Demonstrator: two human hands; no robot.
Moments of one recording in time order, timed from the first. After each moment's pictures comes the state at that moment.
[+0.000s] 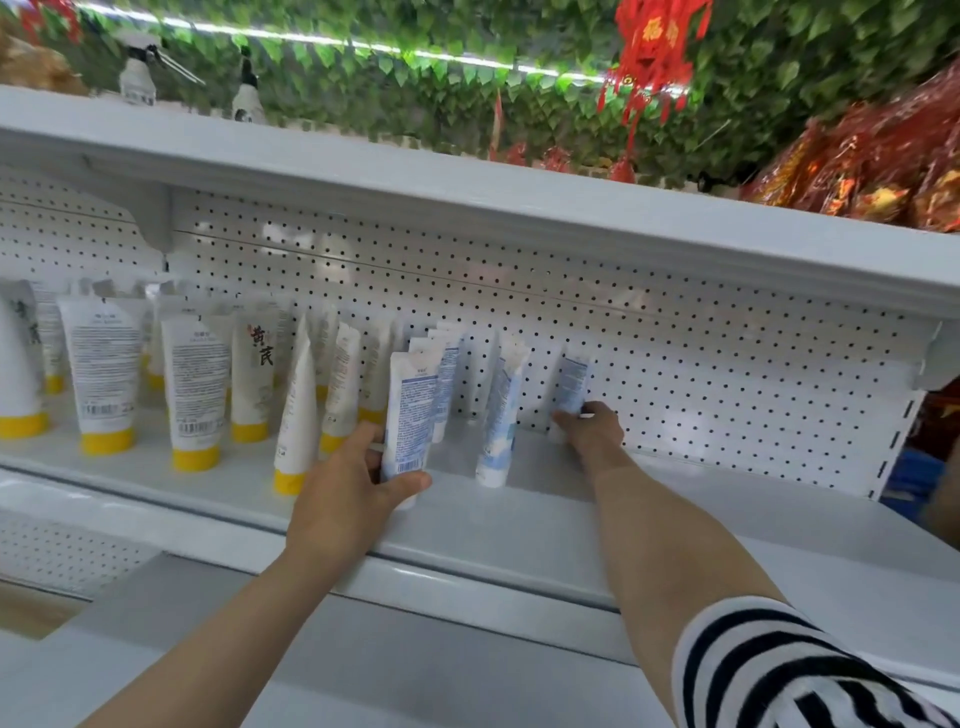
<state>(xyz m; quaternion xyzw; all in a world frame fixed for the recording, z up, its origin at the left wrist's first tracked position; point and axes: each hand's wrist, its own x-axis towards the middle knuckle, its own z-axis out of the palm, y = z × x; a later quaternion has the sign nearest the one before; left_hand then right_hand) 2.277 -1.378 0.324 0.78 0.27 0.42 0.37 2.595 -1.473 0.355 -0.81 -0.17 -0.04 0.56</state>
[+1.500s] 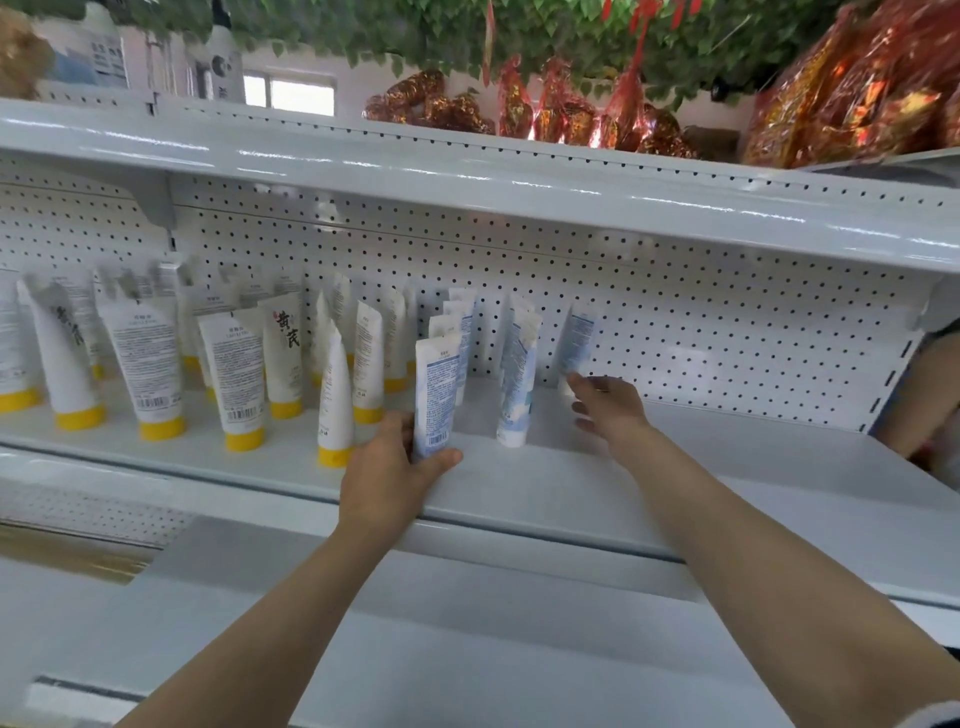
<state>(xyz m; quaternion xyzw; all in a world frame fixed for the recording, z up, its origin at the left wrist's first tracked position) 2.271 -1.383 0.329 0.79 0.30 0.39 0.36 2.522 -1.512 0.372 -0.77 -0.18 0.08 0.61</state>
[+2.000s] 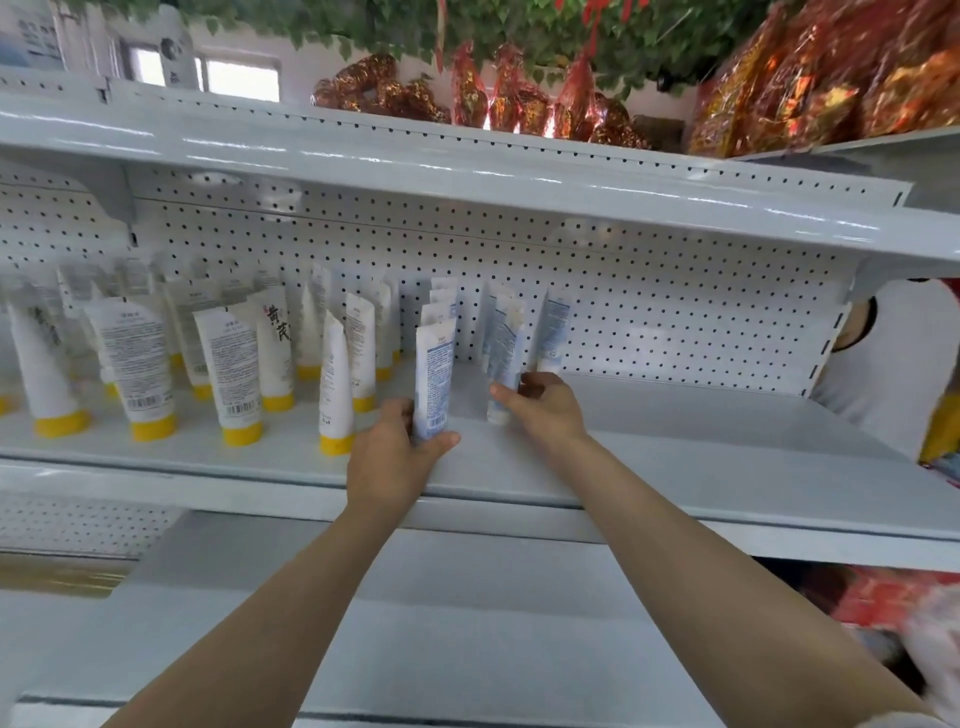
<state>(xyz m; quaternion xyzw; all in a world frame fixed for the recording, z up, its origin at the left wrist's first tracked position) 2.269 -1.380 0.327 0.79 0.27 0.38 0.39 2.434 -1.490 0.355 -0.79 -0.21 0.03 0.58</state>
